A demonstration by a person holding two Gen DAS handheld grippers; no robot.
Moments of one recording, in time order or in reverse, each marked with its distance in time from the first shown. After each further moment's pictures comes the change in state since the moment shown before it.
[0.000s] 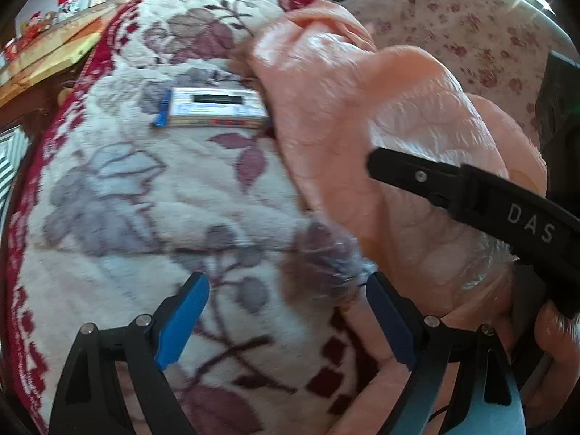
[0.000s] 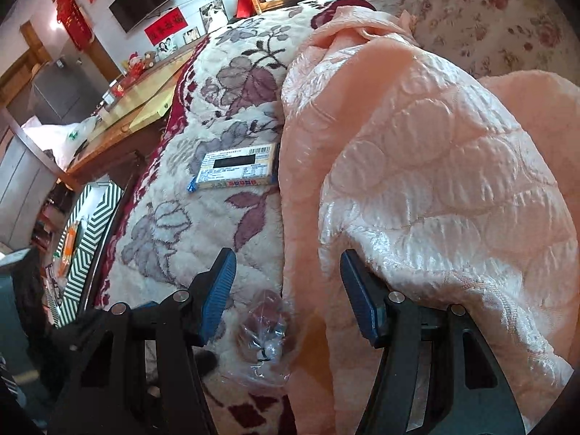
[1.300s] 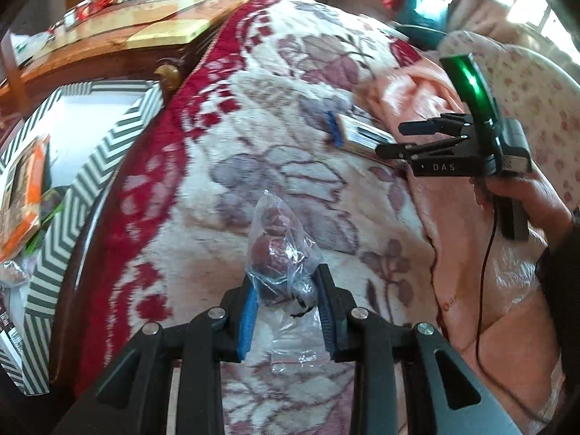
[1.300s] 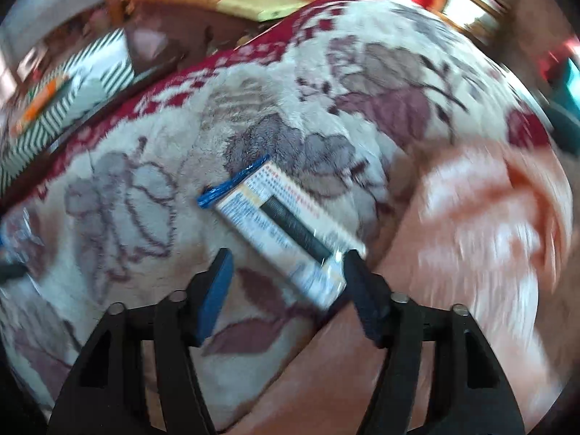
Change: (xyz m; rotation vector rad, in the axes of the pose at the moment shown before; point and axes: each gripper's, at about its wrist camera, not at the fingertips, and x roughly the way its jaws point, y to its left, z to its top) left arm -0.065 0.142 -0.015 -0.209 -0.090 0.135; right arm 0.139 0.106 0.088 -0.836 0.229 -0.026
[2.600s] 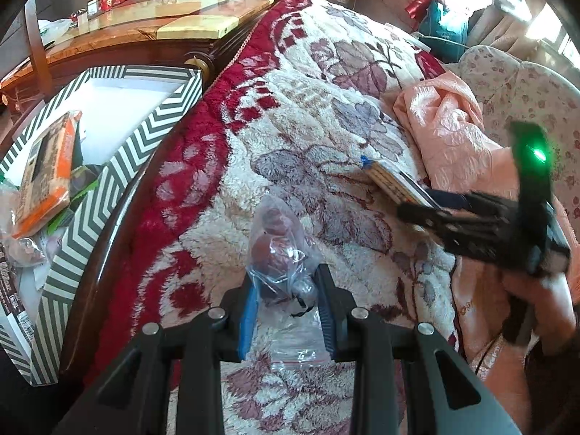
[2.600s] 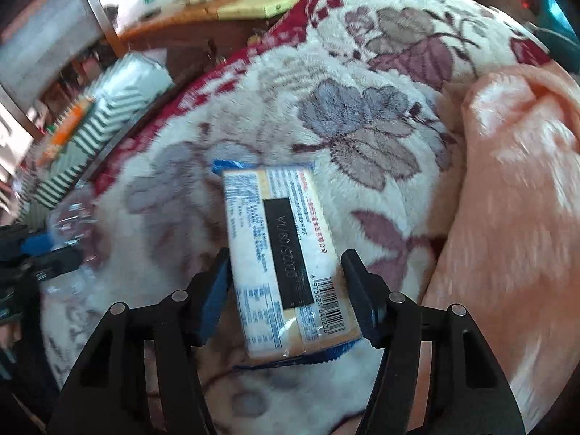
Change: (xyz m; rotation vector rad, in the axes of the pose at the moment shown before) left arm -0.010 0.024 -0.012 -0.052 -0.014 0.034; right arm -0.019 0.060 -0.042 0.294 -0.067 0.137
